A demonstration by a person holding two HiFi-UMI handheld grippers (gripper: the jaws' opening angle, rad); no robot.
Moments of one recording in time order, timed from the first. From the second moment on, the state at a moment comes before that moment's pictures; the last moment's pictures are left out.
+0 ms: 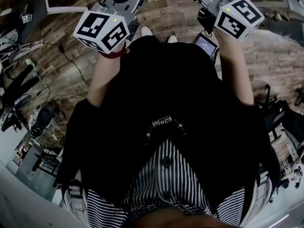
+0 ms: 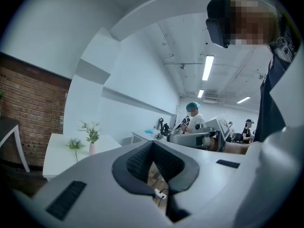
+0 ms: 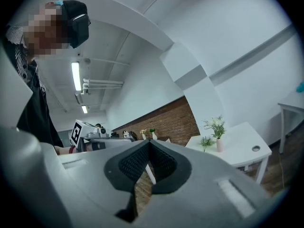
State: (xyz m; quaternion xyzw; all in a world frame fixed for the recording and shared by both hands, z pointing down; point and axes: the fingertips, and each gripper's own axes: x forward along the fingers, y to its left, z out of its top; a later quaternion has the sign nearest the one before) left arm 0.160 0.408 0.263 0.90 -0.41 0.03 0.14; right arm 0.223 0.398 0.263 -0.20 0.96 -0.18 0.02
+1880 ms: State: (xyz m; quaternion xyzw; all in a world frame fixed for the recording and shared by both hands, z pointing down) left arm -0.039 0.192 0.266 0.93 -0.33 -0.03 0.16; right arm 0.017 0.171 0.236 -0.24 0.95 -0.19 -0.02
